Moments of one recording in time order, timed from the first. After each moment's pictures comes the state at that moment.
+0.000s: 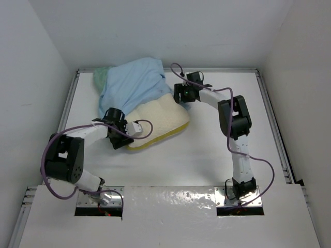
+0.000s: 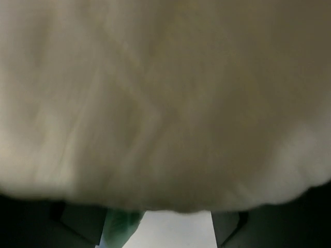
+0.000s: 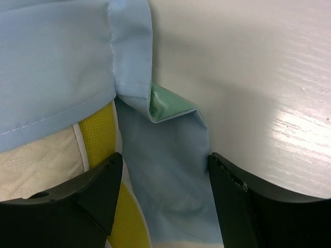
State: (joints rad) left arm -0.20 1.47 0.75 -0.53 0.15 0.98; right arm 0.33 2.33 1.70 -0.22 -0.24 0.20
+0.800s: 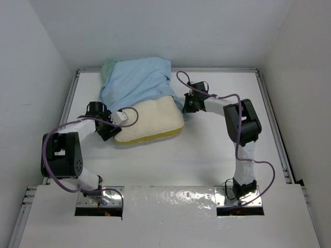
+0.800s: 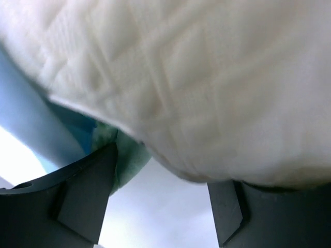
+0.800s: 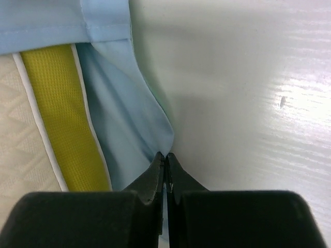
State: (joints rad) left arm 0.05 1.50 0.78 -0.40 0.16 1.02; right arm 0.34 2.14 1.35 -0.10 -0.16 0.31
